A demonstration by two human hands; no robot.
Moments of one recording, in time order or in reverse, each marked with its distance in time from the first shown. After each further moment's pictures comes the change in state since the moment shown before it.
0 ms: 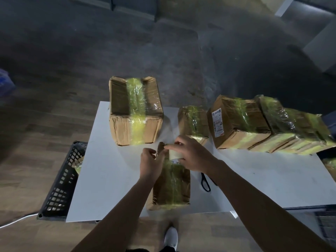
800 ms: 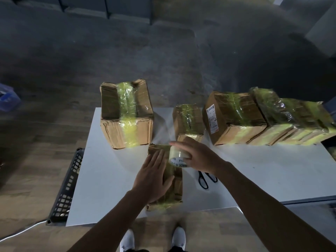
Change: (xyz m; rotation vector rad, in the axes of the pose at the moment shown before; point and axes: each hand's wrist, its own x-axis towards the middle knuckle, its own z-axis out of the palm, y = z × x) left_hand -0.038 -0.008 -0.005 0.968 -0.266 0.789; right_hand -0.040 0.038 -0.002 0.214 0.016 0.094
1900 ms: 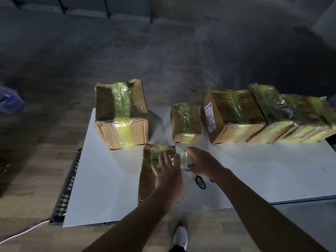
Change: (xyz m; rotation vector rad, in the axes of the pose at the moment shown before) left_hand 0.035 0.082 0.002 0.118 -0.317 -0.298; right_hand -0.024 0.045 0.031 -0.037 -0.033 0.321
